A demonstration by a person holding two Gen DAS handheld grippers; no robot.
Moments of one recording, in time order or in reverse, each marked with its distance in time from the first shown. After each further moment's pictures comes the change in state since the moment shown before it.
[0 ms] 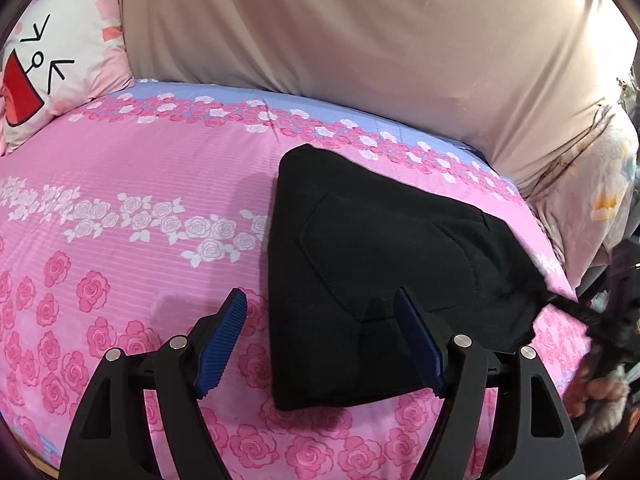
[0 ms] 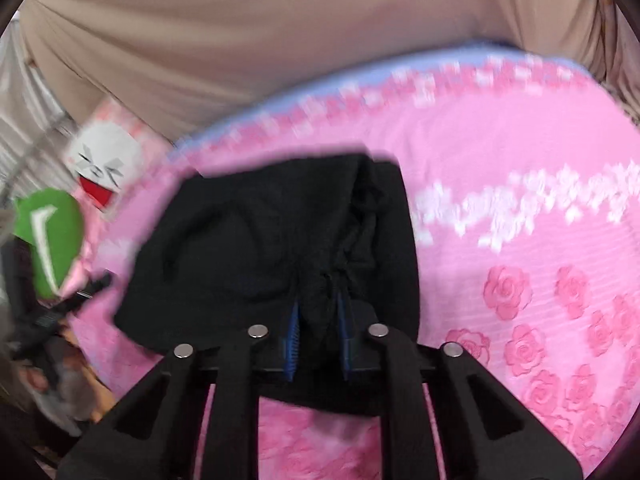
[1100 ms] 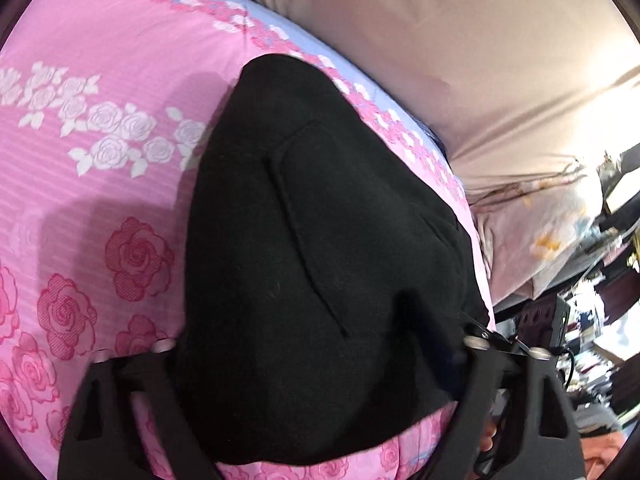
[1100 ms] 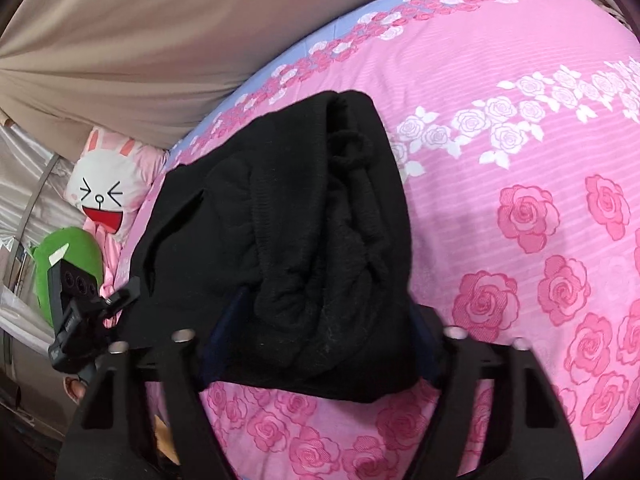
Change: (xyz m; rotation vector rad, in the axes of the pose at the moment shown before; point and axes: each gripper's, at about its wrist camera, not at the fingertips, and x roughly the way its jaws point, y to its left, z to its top) left arm 0.067 0.013 -0.008 -0.262 0.185 -0.318; right arm 0.045 -0.037 -0.028 0.243 0.162 0.072
